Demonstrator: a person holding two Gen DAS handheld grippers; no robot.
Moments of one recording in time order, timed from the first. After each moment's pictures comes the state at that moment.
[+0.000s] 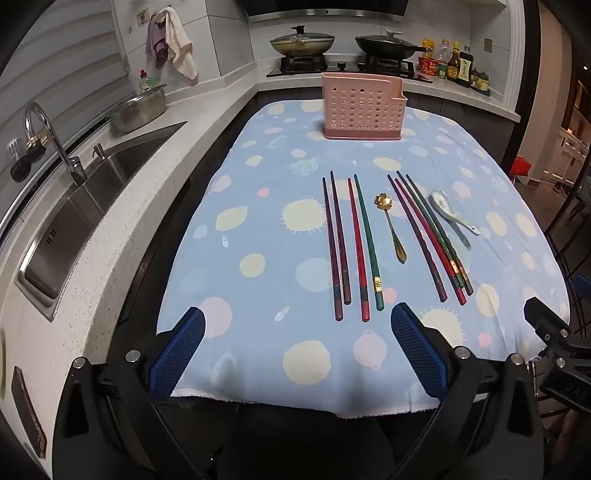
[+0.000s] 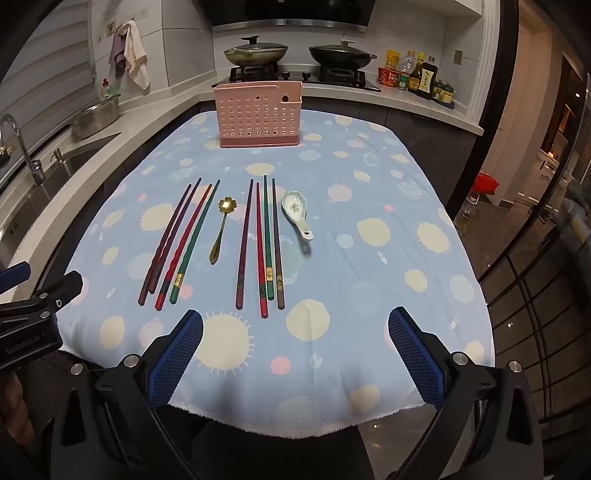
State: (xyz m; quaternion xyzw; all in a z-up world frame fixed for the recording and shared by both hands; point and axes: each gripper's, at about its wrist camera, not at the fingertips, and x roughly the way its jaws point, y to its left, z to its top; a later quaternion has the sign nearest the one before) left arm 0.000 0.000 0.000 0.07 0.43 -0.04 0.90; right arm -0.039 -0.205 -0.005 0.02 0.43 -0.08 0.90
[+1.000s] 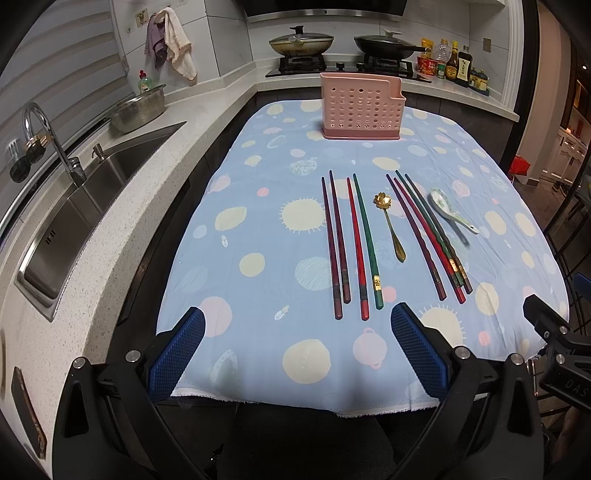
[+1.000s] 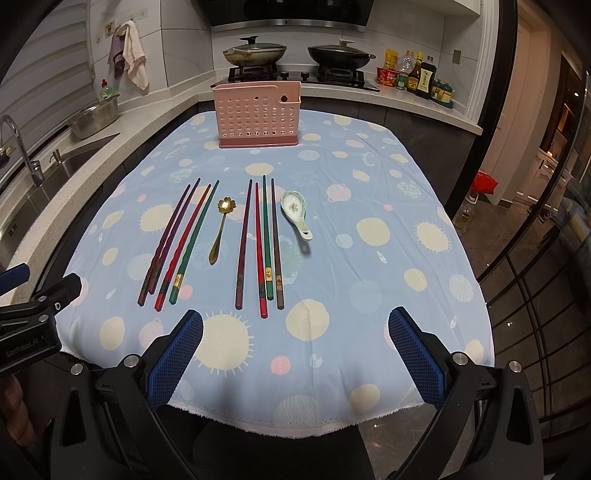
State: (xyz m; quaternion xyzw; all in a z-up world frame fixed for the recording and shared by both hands) left arm -0.001 0.002 0.002 0.07 0.43 -0.04 0.90; right arm -0.039 -0.205 -0.006 0.02 0.43 -0.08 0.90
